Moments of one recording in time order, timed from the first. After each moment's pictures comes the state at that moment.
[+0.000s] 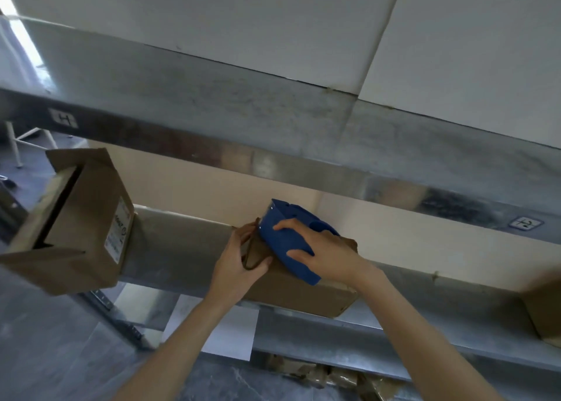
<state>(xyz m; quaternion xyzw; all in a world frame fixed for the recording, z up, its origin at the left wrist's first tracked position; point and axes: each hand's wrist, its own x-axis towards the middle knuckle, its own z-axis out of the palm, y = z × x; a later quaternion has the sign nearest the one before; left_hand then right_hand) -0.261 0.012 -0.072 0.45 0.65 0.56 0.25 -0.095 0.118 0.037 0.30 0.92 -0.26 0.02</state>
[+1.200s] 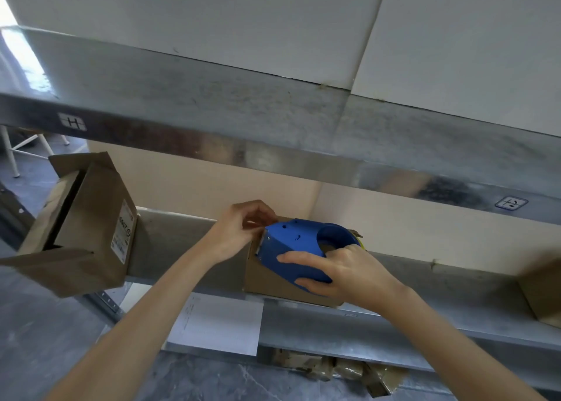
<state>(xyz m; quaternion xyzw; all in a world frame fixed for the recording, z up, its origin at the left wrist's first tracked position) -0.297 0.025 0.019 0.60 0.57 0.47 0.32 -0.052 0.073 0.058 0.13 0.98 0.01 -0.11</state>
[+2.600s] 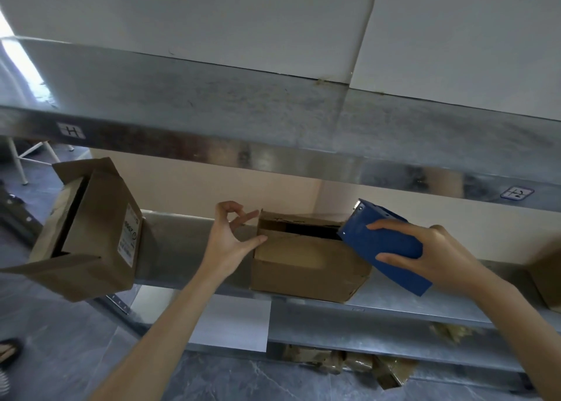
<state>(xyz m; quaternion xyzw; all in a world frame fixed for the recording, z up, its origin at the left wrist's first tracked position) -0.296 0.015 -0.031 0.45 0.60 0.60 0.26 0.040 0.112 0.091 0.37 0.91 -0.17 -0.10</state>
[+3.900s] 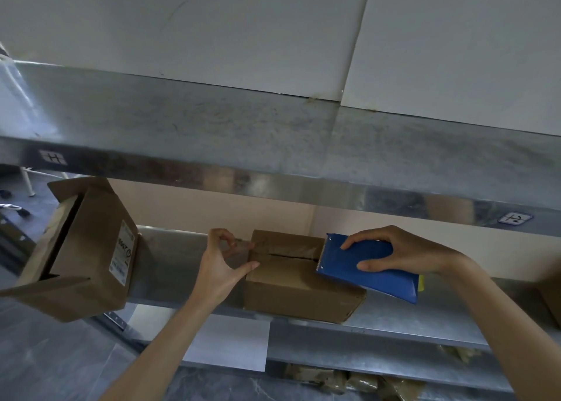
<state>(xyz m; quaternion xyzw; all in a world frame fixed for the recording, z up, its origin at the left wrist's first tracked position) -0.297 0.016 -0.053 0.45 0.67 0.55 0.22 0.010 0.178 0.078 0.31 0.85 -0.43 0.03</state>
